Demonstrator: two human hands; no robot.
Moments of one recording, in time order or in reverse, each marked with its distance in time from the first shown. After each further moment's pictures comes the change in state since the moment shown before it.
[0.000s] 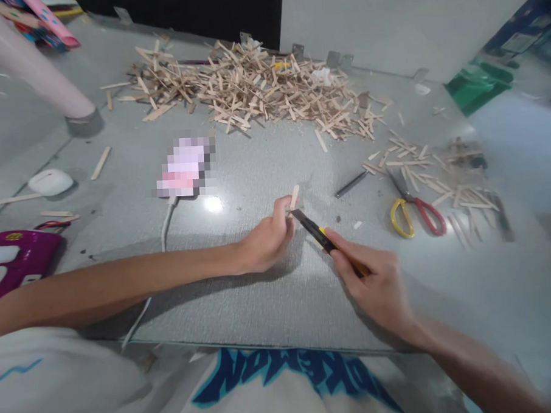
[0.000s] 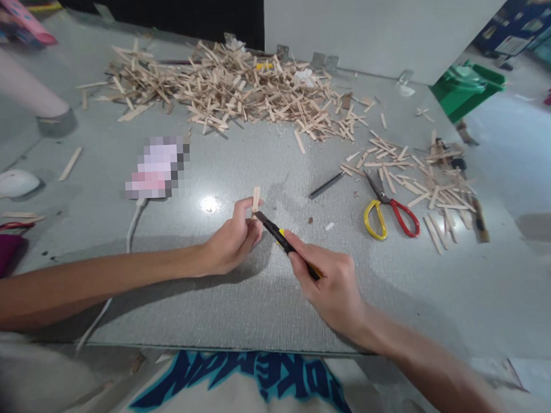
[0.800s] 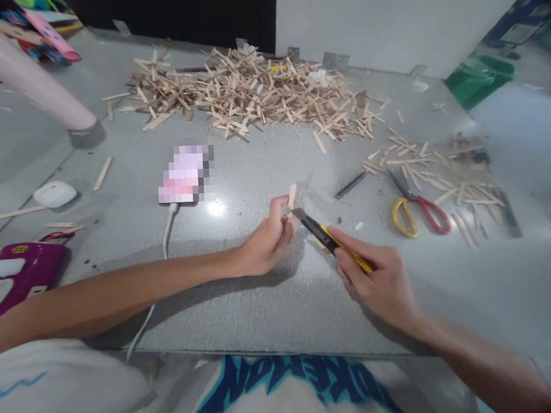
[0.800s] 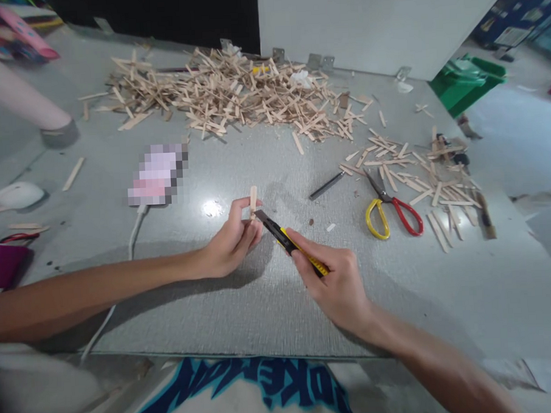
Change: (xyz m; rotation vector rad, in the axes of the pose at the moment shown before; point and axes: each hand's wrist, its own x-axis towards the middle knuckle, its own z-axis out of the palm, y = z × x) left_hand 0.002 -0.007 0.000 -0.261 0.027 0.138; right_hand 0.002 0.002 -0.001 0.147 -0.027 0.215
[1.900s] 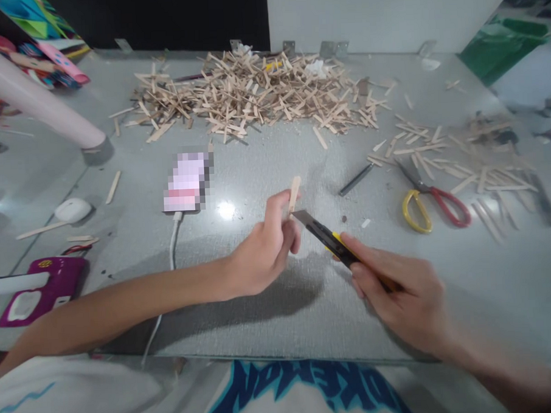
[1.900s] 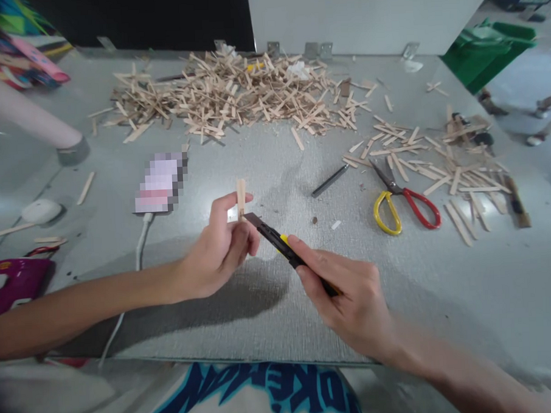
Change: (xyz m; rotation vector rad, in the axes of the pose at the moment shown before) left_hand -0.002 0.058 -0.014 0.118 -0.013 -0.040; right_hand -0.008 -0.014 -0.013 0.000 0.037 -0.260
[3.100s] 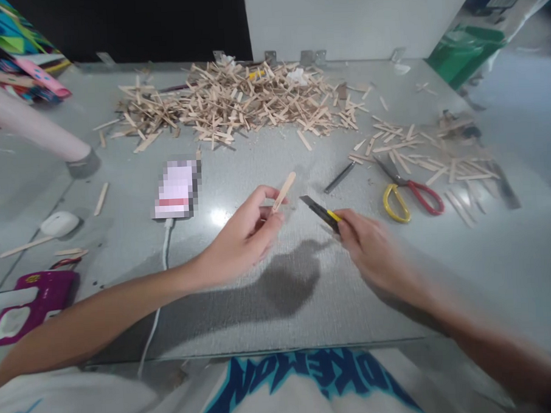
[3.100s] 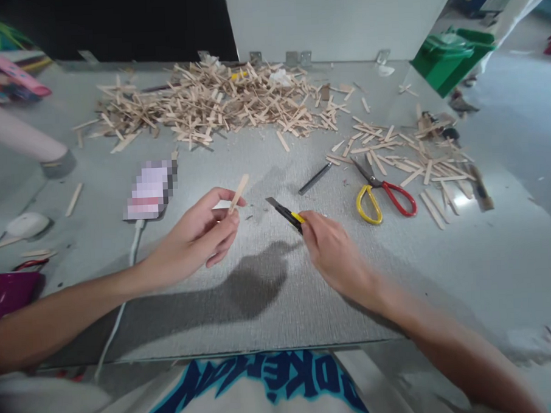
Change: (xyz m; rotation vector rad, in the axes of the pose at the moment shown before) left_hand 0.016 0.029 -0.023 -0.318 -0.066 -0.302; right_hand 0.022 0.047 0.005 -0.293 -0.089 0.159
